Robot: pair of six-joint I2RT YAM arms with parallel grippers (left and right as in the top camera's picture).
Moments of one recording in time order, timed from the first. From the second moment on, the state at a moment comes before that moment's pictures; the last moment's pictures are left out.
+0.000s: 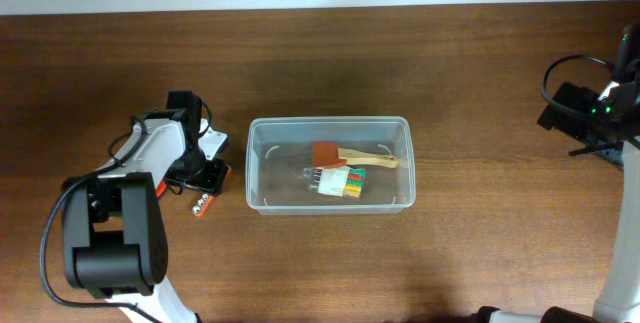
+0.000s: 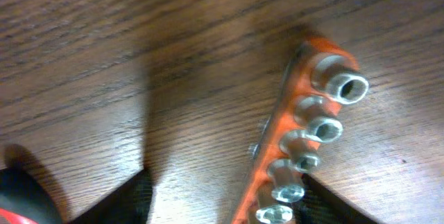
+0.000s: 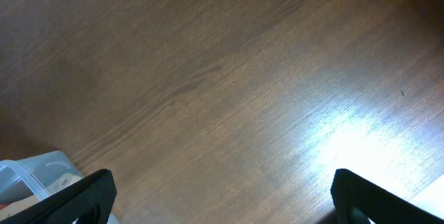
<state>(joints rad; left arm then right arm) 0.01 1.92 1.18 -0.89 -0.02 0.33 -0.31 1.49 1.75 -1.44 0.17 0.32</state>
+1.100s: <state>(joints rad) 0.01 1.89 1.39 -1.08 0.00 0.30 -0.31 1.49 1.75 -1.44 0.17 0.31</state>
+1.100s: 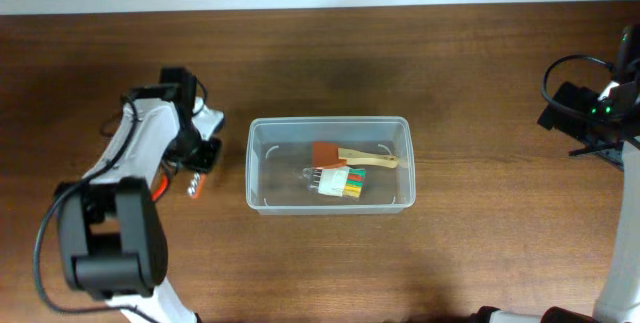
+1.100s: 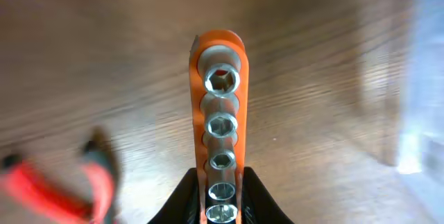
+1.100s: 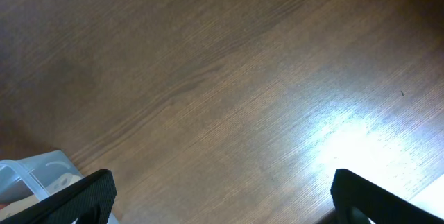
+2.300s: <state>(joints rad) -0.57 2.00 1.53 -1.05 0.04 0.70 -0.31 1.49 1.75 -1.43 0.17 0.31</state>
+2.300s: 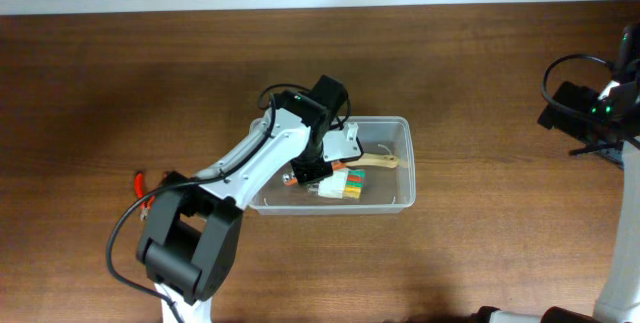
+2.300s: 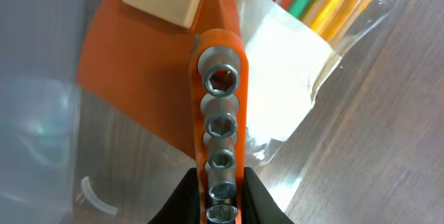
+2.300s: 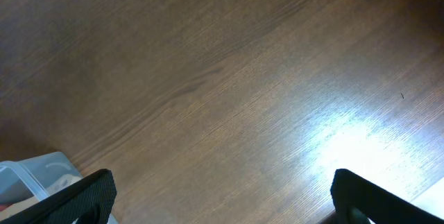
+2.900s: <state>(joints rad) -0.57 1.97 1.63 -1.16 -0.07 0.61 -0.31 1.49 1.75 -1.43 0.17 0.31</state>
